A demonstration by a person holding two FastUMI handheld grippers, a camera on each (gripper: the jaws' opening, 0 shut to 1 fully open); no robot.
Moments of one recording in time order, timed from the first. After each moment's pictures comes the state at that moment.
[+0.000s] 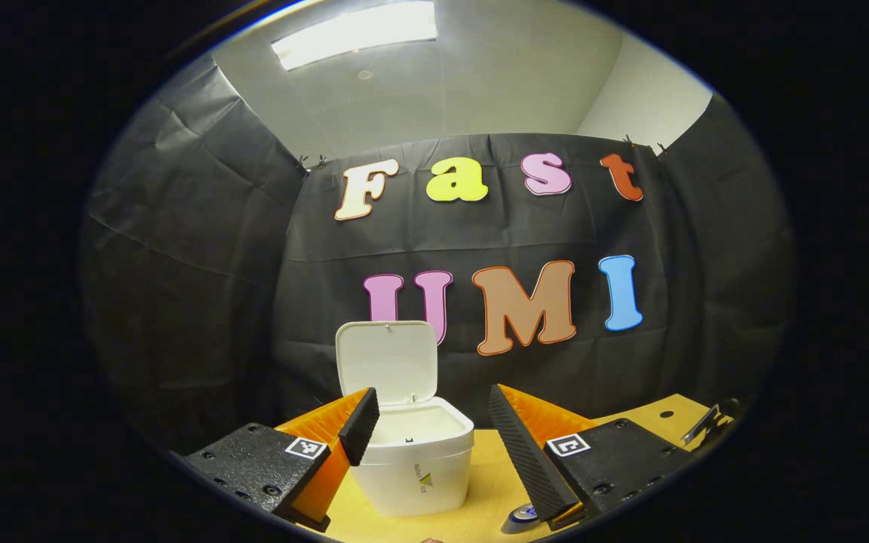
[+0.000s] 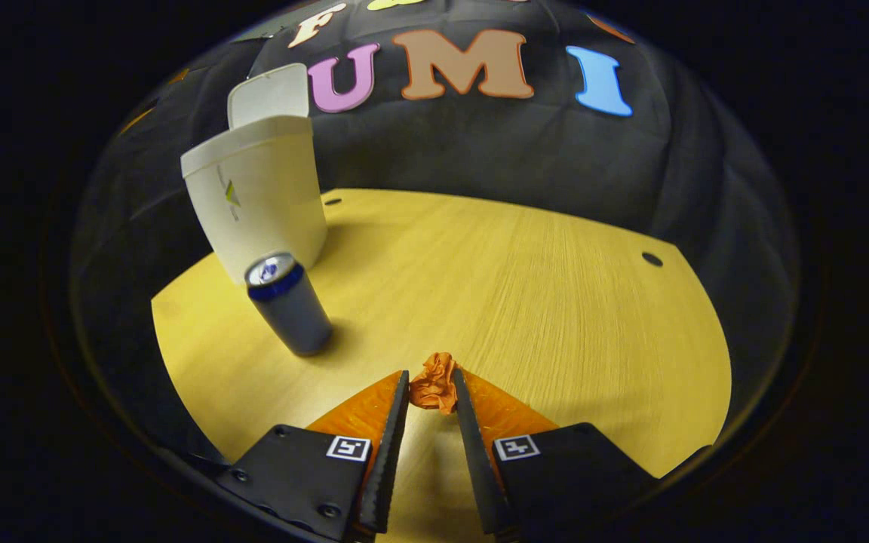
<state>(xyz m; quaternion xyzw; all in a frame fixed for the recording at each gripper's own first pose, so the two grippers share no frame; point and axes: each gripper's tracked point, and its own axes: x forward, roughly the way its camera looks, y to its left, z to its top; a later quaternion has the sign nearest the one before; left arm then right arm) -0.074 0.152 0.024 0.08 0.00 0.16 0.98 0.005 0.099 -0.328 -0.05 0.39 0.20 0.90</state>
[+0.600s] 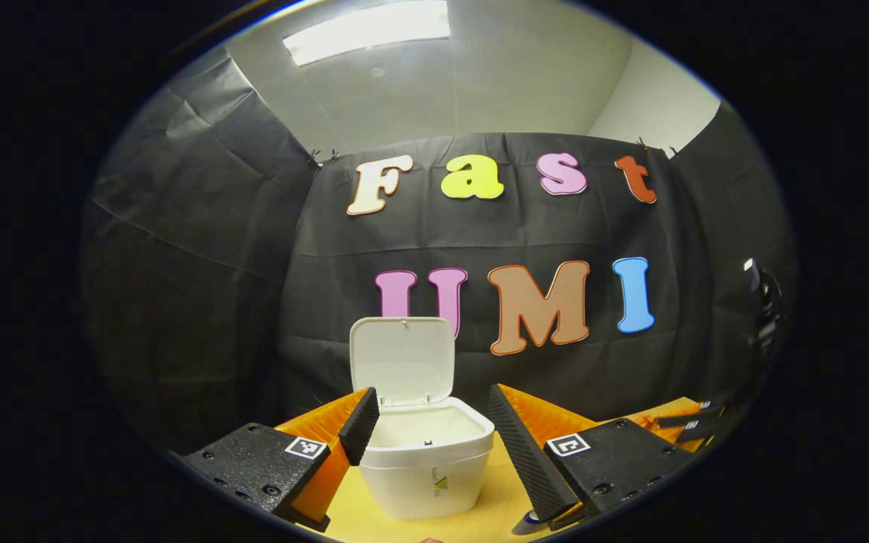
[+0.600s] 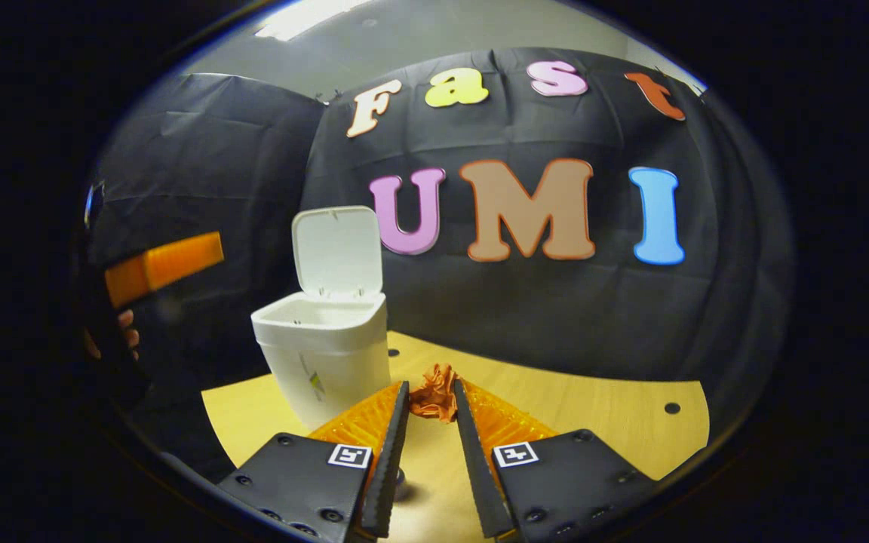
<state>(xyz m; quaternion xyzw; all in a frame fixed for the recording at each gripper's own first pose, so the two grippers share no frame) -0.075 0.197 0.017 0.07 0.00 0.18 0.98 0.071 0.226 -0.098 -0.02 0.16 0.30 0.94</state>
